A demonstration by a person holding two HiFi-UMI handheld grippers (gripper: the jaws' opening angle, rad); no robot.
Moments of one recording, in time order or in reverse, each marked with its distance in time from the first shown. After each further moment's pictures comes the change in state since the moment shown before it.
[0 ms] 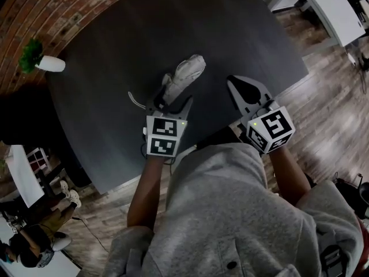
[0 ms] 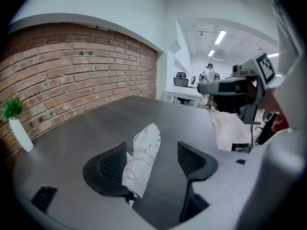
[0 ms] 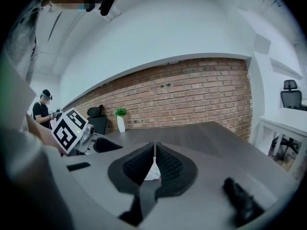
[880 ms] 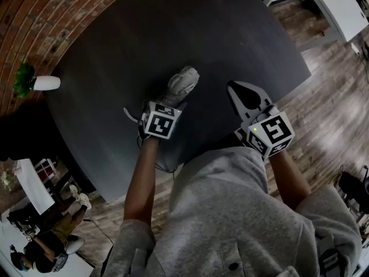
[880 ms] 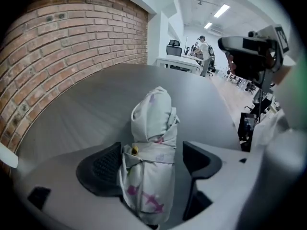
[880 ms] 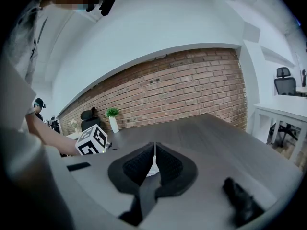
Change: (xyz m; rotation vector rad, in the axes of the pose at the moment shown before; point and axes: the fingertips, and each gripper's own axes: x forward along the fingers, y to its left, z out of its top) left arm 0.107 0.020 -0.054 0.103 0.370 -0.110; right arm 0.011 -0.062 -0.021 0.105 0.028 -0.026
